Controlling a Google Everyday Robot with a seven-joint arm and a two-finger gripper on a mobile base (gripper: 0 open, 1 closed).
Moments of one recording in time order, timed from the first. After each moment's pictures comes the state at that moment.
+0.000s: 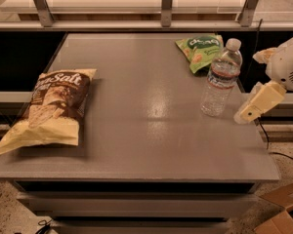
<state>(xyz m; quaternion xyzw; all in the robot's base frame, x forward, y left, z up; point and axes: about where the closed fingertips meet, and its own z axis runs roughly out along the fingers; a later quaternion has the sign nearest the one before) 0.510 -0.233 0.905 -0.52 0.80 0.05 0.29</state>
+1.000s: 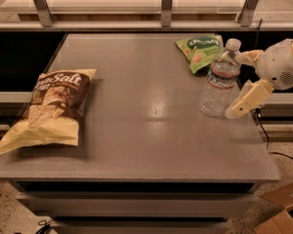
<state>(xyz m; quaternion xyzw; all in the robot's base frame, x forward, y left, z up) 0.534 -0.211 0.892 -0.55 0.75 0.15 0.34</state>
